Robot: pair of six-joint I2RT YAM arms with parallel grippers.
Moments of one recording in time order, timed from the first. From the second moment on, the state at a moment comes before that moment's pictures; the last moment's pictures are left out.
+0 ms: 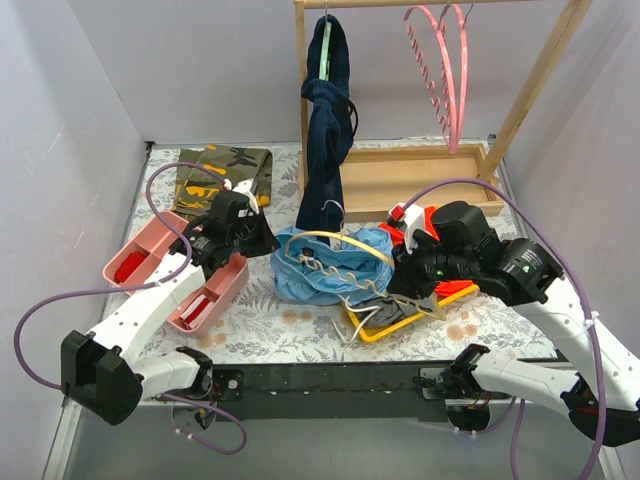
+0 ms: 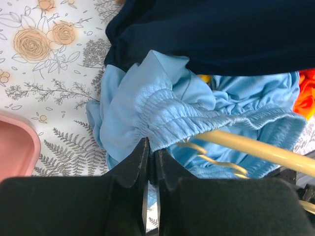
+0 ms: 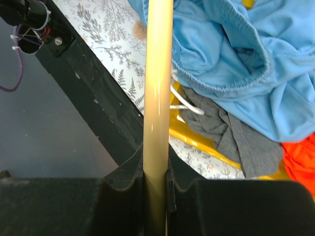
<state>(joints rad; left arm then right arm) -0.47 1.17 0.97 -0.51 0.08 -0.59 0.81 0.96 1.31 -1.12 -0.28 0.11</state>
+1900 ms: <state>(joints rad) -0.88 1.11 0.97 -0.15 -0.04 -0.34 0.81 0.81 0.58 -0.21 -0.43 0.22</state>
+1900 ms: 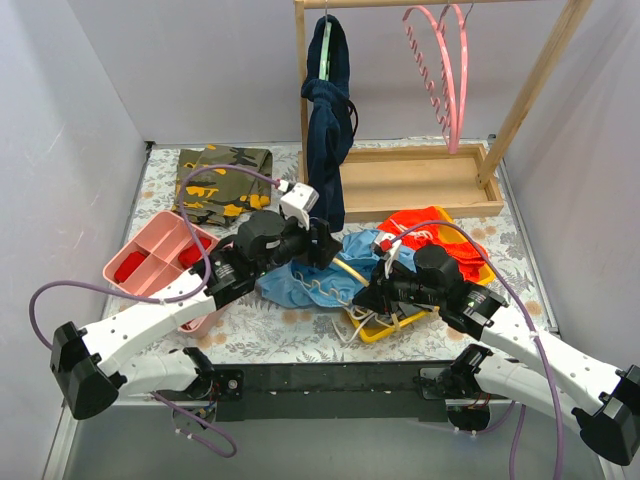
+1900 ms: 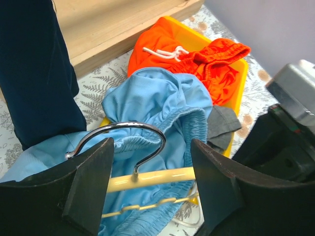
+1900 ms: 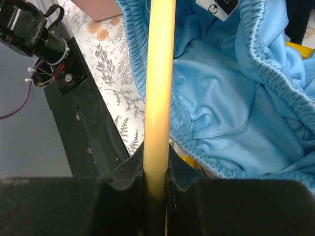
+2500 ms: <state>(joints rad) -0.94 1.14 0.91 -0.06 -0.23 -0.23 0.82 0.80 0.65 -0.31 -0.30 0.23</state>
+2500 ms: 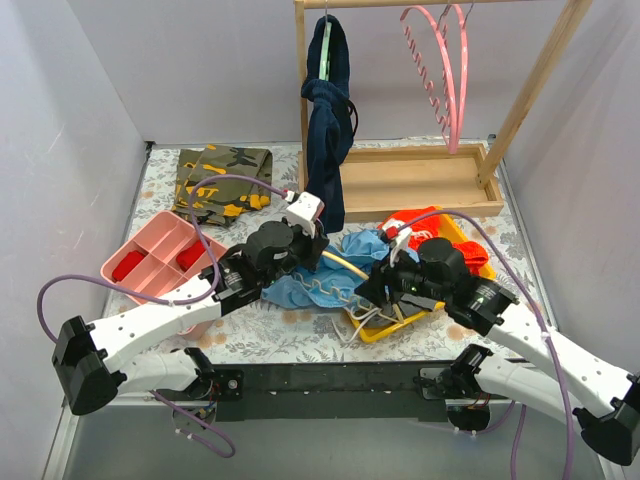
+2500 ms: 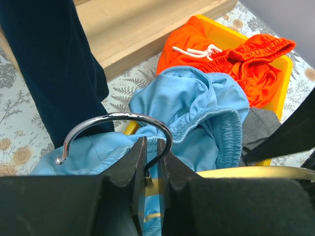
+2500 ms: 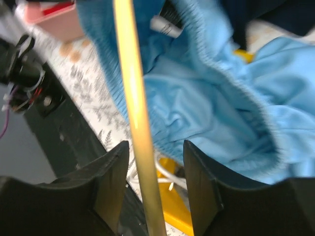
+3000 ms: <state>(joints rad) -0.95 1.12 0.88 -0.05 -0.28 -0.24 0.79 0.84 0.82 -0.54 0.12 0.39</state>
